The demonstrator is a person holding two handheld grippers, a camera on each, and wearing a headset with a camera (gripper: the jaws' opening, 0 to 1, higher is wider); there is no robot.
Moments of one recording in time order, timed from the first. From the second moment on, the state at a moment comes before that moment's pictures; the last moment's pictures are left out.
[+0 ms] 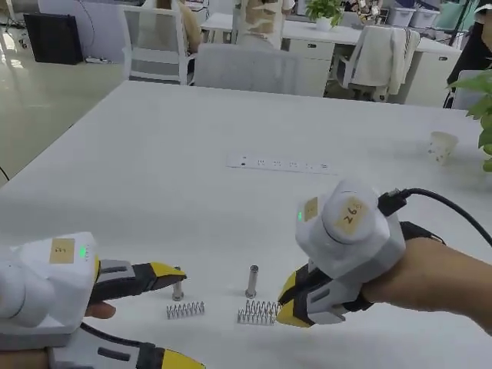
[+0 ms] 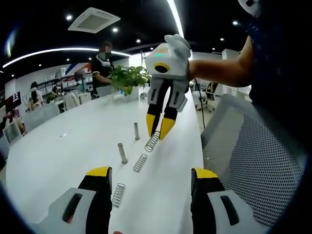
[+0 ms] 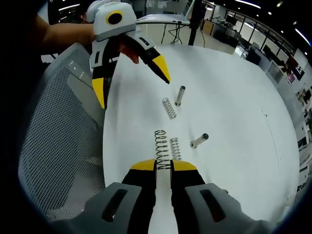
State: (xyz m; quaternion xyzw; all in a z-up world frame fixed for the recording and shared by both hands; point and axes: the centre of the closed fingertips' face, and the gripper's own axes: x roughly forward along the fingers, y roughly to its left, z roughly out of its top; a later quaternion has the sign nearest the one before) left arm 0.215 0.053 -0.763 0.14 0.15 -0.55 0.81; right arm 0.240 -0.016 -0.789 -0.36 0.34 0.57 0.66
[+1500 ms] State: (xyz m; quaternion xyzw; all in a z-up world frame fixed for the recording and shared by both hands) left arm 0.217 0.021 -0.764 0.15 0.14 -0.60 0.77; right arm 0.220 0.011 -0.777 -0.38 0.32 0.60 0.63
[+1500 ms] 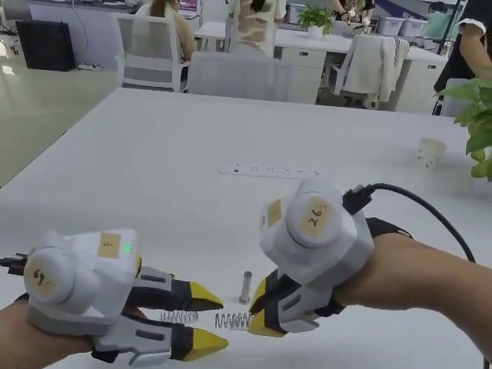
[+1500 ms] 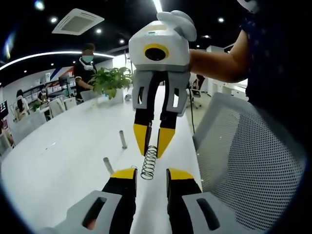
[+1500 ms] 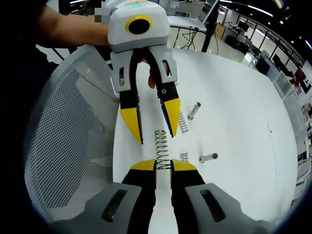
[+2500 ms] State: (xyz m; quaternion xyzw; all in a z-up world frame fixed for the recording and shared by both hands) left arm 0.217 0.019 -0.769 0.18 0.13 -0.61 0.76; right arm 0.218 0.009 -0.779 -0.37 0.32 0.61 0.63
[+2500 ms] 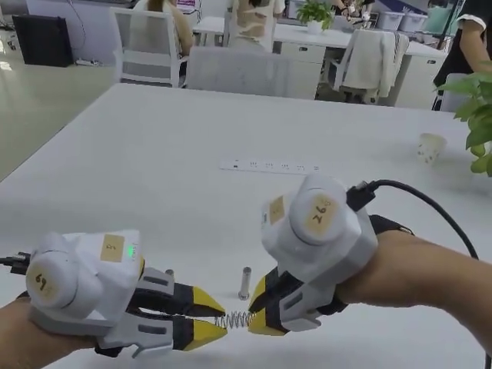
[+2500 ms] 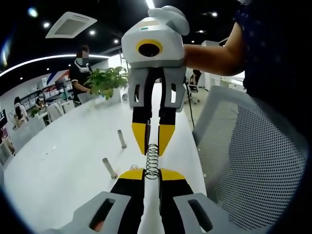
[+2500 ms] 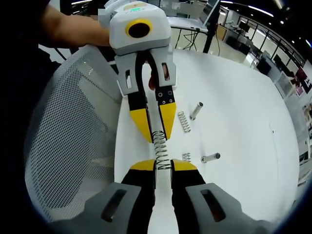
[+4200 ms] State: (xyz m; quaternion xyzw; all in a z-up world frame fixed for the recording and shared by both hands) left arm 0.219 0.020 -0.764 0.17 0.12 -0.59 0.77; right arm 0.213 0.028 -0.752 -0.31 0.29 0.62 0.66
